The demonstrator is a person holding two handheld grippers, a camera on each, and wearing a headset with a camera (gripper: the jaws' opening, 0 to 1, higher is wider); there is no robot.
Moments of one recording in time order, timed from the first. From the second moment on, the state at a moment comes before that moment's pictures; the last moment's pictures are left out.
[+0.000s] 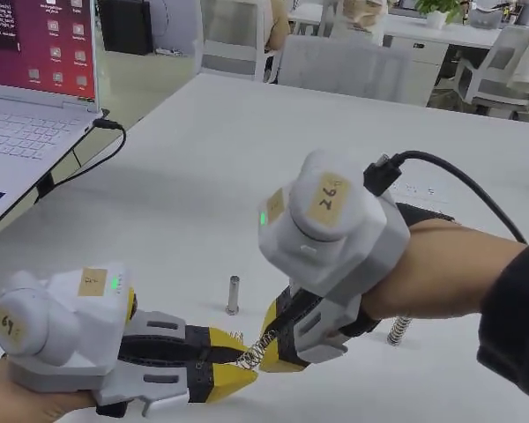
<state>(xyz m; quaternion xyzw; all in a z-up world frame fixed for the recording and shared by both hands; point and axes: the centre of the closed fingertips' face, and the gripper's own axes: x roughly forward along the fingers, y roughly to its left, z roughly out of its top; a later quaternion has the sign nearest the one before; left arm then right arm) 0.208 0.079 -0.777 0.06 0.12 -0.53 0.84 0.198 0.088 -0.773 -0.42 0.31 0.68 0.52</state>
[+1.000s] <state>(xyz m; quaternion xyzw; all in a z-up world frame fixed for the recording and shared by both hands) 0.206 0.075 -0.779 0.06 0.13 -0.54 0.83 0.193 0.094 -0.770 -0.43 0.30 0.68 0.51</state>
